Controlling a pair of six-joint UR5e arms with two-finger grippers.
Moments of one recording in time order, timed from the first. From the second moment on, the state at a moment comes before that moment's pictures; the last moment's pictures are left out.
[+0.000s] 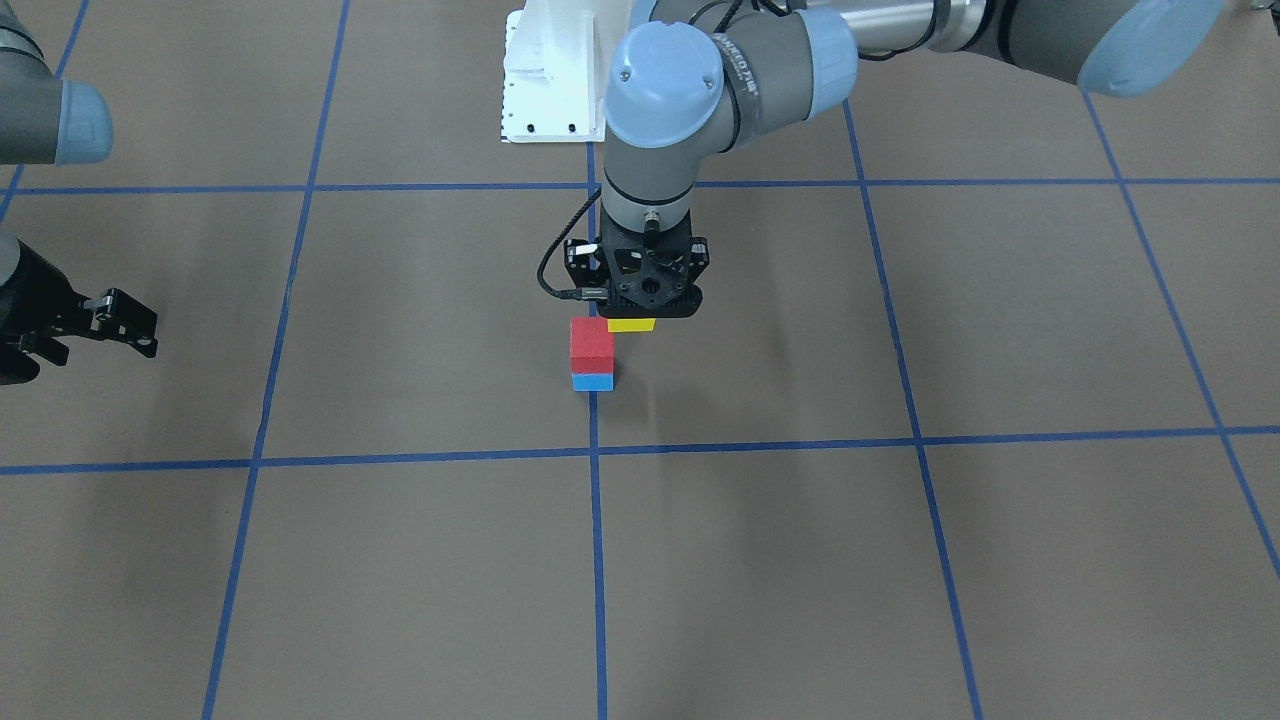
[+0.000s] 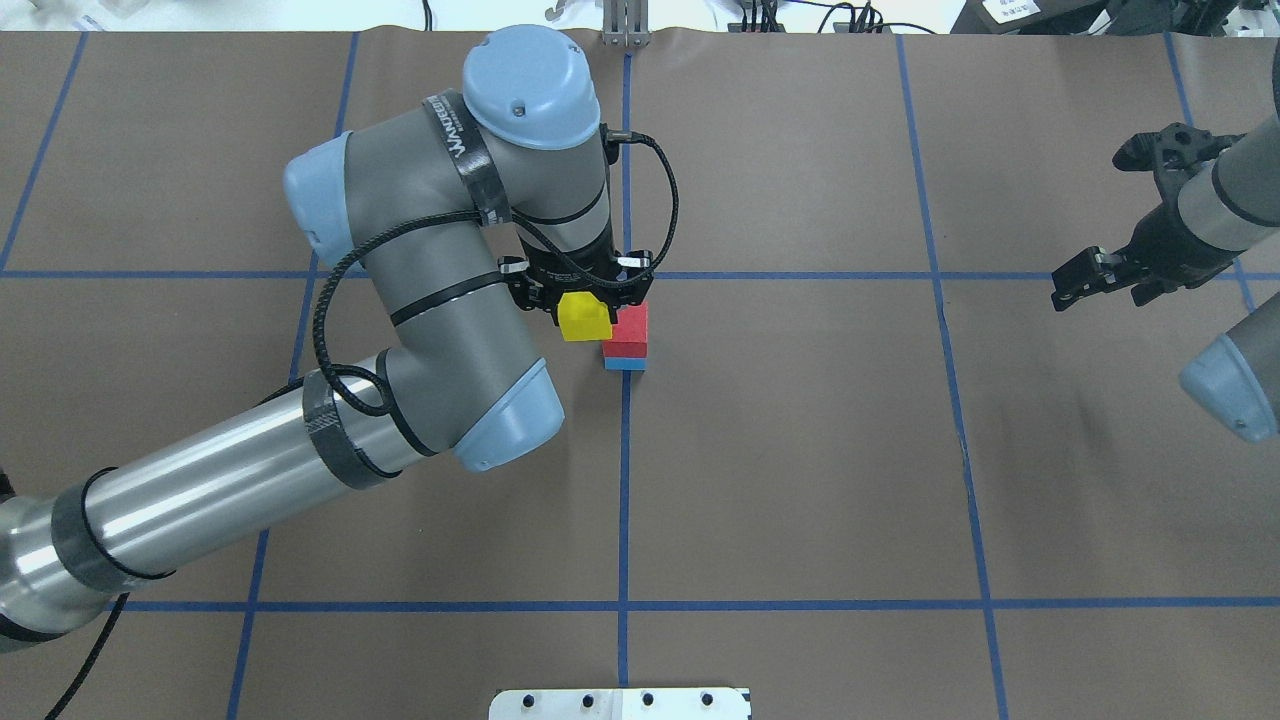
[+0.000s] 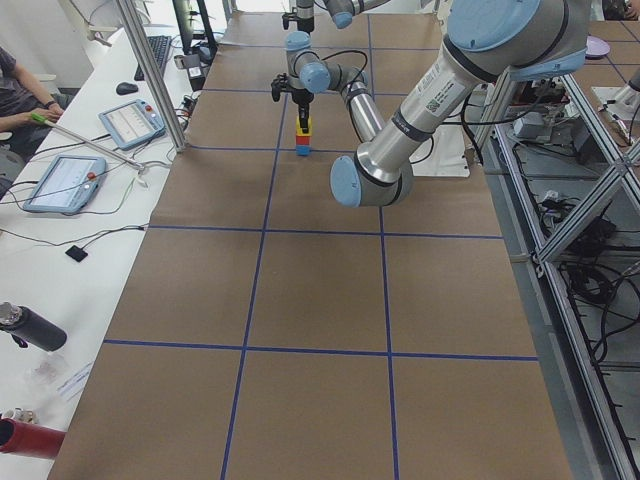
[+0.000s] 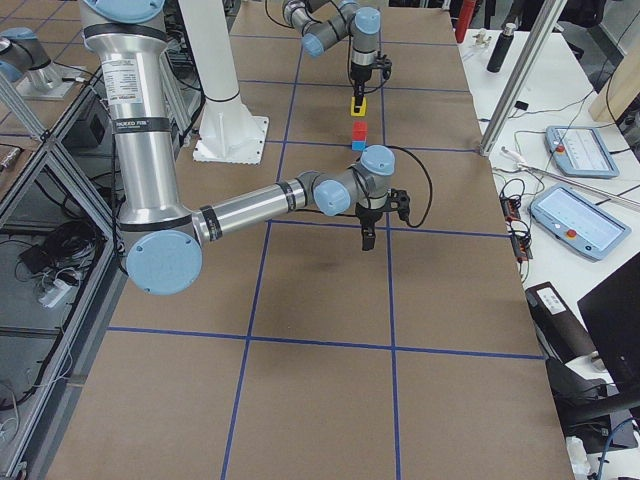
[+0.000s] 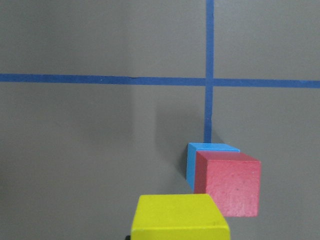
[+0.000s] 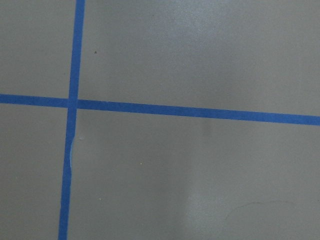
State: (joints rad) left arm -0.63 -2.51 -1.52 -1.41 -2.03 -1.14; right arm 1.04 -1.46 1.76 -1.40 2.22 0.63
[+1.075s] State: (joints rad) left arm -0.62 -2.60 -1.37 -1.47 -2.02 -1.15; right arm 1.04 -1.46 1.75 -1.40 2.22 0.63
